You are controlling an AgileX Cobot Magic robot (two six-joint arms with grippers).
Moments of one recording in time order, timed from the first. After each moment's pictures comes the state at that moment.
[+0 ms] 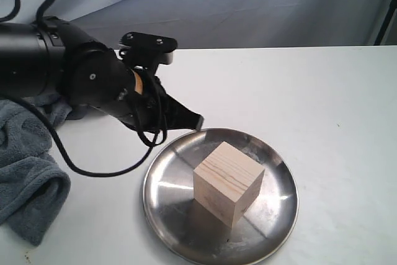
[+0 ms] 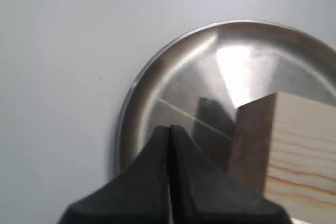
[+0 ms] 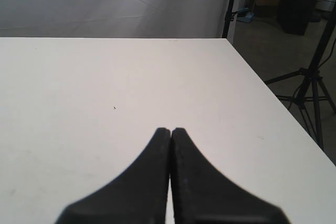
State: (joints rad) left arm -0.68 1.73 -1.12 0.08 0.52 -0.32; right arm -0.13 0.00 0.00 -0.19 0.33 0.12
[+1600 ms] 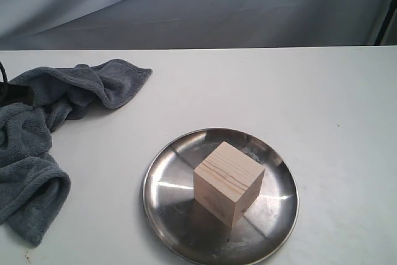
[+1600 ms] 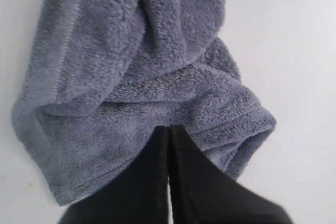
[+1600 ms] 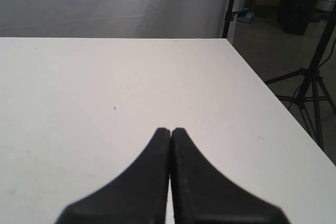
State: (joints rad) left arm -0.12 1.55 -1.11 0.17 1.07 -0.37; right arm -0.13 0.00 0.00 -0.19 0.33 0.12
